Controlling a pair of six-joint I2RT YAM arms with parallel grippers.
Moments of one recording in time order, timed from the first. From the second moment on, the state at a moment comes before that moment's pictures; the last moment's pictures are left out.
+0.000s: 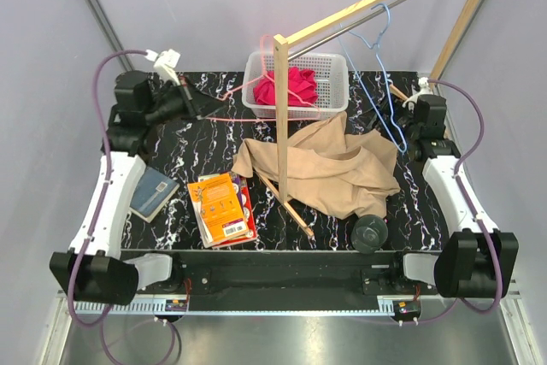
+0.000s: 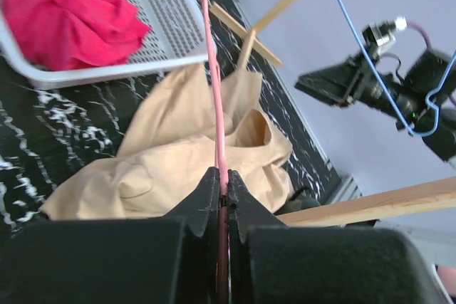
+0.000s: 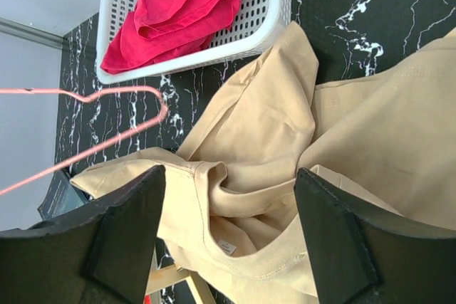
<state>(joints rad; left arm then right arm) -0.10 1.21 1.28 -0.32 0.74 -0.50 -0.02 1.26 0.99 -0.19 -0.35 0.55</state>
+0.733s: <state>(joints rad) -0.14 1.52 1.10 0.56 1.01 -1.24 -0.19 1.29 0.94 -0.04 -0.69 0.76</state>
